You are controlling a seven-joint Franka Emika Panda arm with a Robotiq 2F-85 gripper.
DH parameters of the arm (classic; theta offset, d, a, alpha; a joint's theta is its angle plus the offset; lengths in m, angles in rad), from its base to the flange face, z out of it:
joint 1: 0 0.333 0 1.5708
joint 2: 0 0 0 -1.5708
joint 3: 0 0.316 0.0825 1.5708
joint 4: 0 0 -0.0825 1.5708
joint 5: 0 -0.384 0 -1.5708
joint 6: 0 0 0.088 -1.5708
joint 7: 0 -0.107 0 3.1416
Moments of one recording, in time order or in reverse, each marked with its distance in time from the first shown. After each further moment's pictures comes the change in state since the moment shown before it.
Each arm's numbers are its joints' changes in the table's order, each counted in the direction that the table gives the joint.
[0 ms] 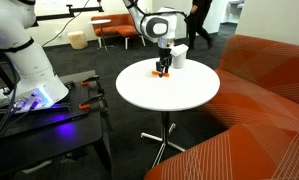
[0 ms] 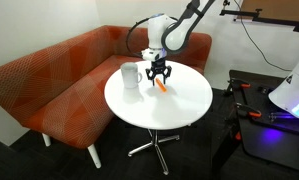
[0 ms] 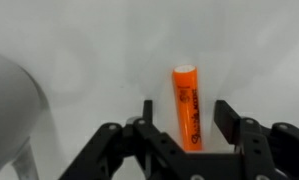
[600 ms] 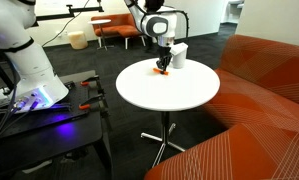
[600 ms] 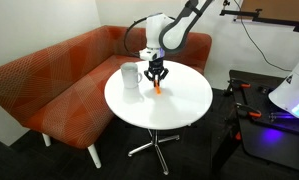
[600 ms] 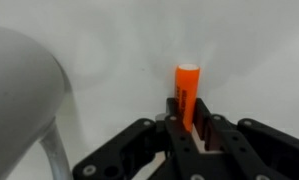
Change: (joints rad) arm -0.004 -0.006 0.031 0.020 -0.039 -0.004 0.001
